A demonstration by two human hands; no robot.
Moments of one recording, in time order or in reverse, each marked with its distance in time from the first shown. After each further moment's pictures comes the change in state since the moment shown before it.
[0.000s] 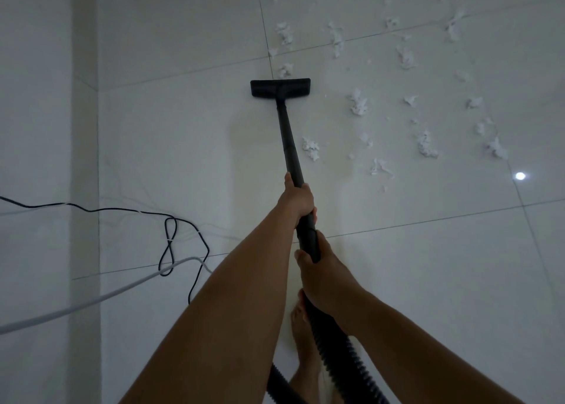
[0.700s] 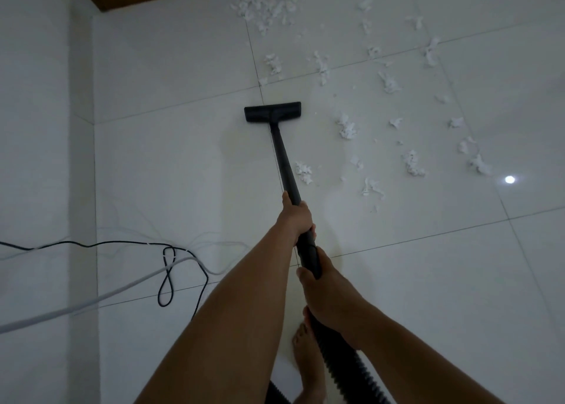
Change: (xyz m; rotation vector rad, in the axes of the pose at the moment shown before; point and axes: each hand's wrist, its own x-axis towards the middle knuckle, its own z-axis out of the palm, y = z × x) left_hand -0.002 0.038 0.000 0.006 -0.029 -0.025; right_hand -0.001 -0.037 -0.025 -0.036 -0.001 0.017
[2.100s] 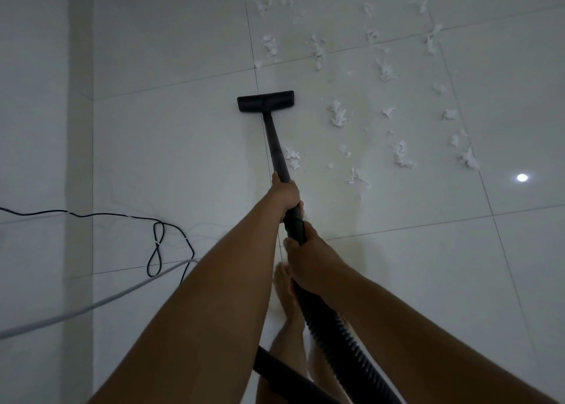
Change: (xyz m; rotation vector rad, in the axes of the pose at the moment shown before) left_hand -0.011 0.022 0.051 -0.188 0.075 -0.044; right_hand -0.006 0.002 -0.065 -0.082 -0.058 -0.032
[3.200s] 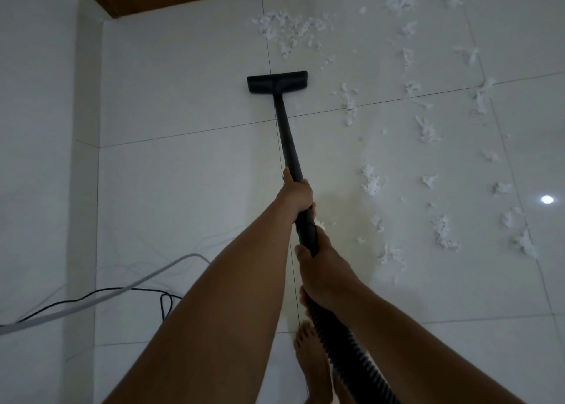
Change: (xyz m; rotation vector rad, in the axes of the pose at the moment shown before) left_hand 0.145 0.252 -0.045 0.155 0.013 0.062; right_hand 0.178 -0.217 -0.052 0.050 0.023 -0.008
